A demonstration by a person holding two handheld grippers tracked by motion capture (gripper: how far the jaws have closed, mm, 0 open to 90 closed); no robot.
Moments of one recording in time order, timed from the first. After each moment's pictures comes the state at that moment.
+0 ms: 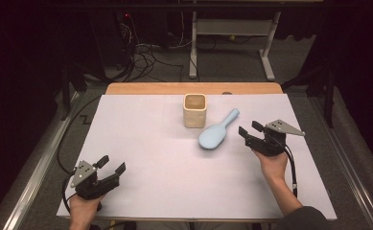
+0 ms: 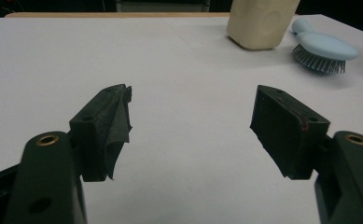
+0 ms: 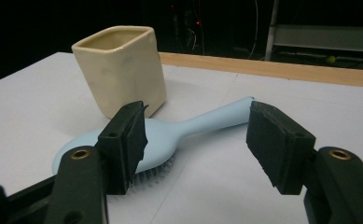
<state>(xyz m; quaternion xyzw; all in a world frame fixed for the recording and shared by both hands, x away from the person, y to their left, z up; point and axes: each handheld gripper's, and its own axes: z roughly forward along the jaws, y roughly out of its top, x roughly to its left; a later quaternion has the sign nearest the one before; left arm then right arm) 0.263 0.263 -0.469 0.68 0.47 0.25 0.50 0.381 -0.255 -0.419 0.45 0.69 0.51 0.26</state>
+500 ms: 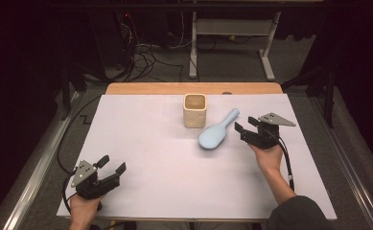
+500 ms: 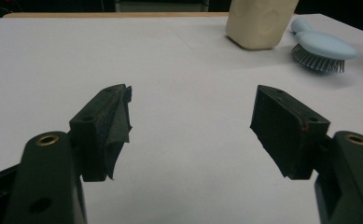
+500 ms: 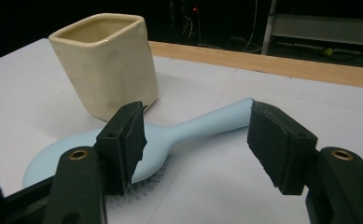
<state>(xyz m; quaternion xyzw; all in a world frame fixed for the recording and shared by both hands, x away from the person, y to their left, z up) 0.264 0.262 -0.469 0.68 0.47 0.25 0.50 0.405 -0.244 -0.419 0.45 0.70 0.48 0.26</state>
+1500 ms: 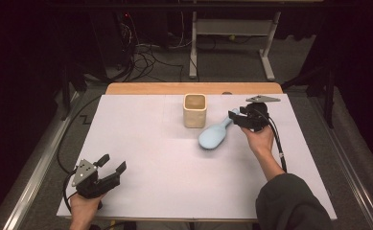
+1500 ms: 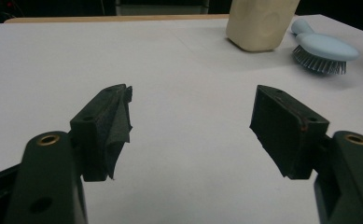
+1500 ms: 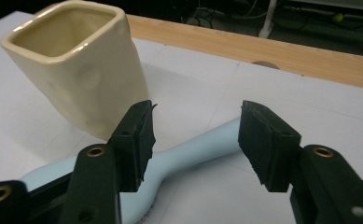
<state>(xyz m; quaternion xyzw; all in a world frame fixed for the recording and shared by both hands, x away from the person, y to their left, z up) 0.266 0.262 -0.468 0.68 0.47 0.26 0.50 0.460 -0.222 -0.398 0.47 0.75 0.41 0.22</state>
